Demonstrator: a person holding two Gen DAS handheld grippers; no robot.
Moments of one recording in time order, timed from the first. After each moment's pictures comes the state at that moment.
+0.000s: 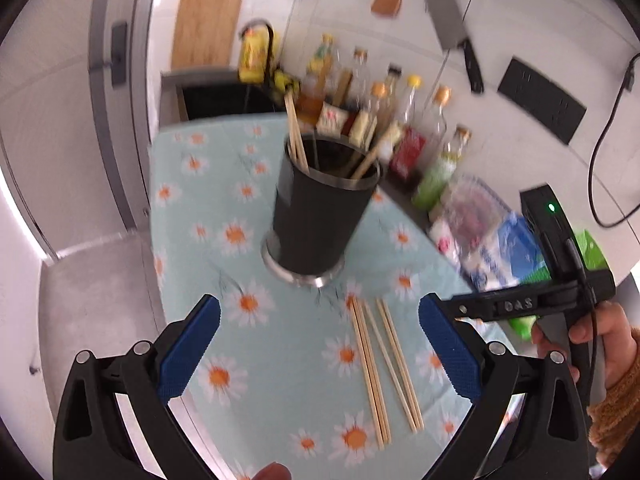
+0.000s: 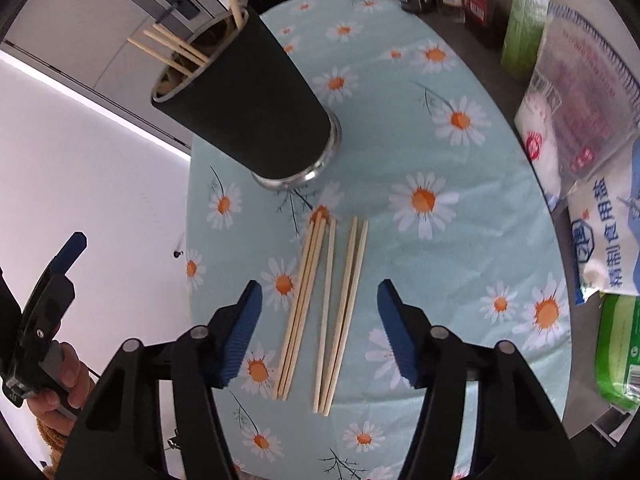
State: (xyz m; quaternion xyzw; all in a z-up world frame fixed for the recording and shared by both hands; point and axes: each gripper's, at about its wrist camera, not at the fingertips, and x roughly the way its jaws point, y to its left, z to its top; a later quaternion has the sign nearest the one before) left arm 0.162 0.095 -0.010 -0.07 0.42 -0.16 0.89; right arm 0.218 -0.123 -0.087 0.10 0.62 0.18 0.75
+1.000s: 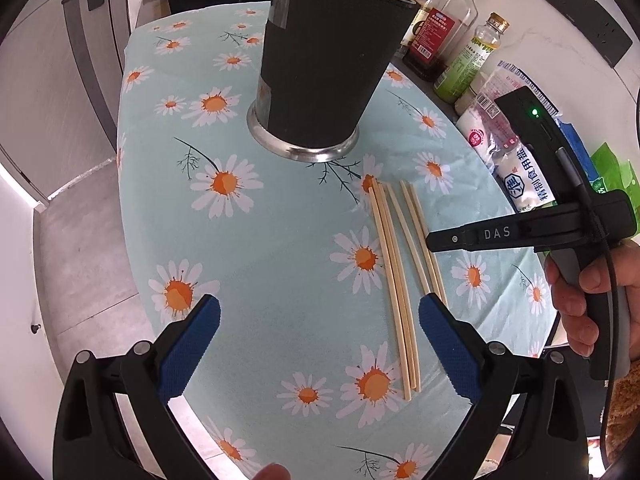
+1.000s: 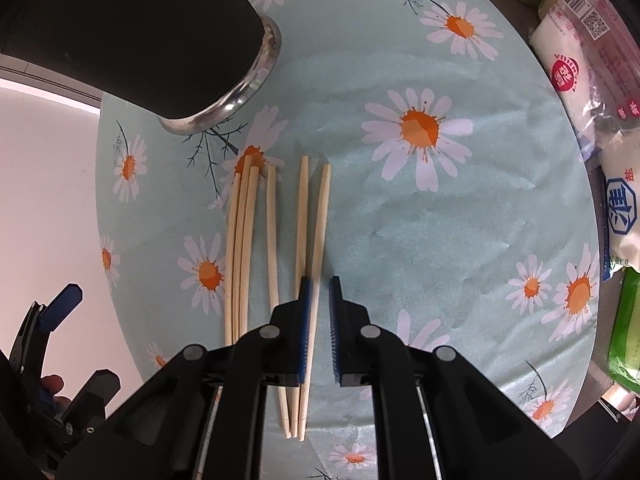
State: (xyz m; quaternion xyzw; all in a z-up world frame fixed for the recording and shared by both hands) left arm 0.173 0.075 -0.103 -0.04 0.56 -0.16 0.81; right arm 0.242 -0.094 -0.168 0.06 0.71 0.09 0.70
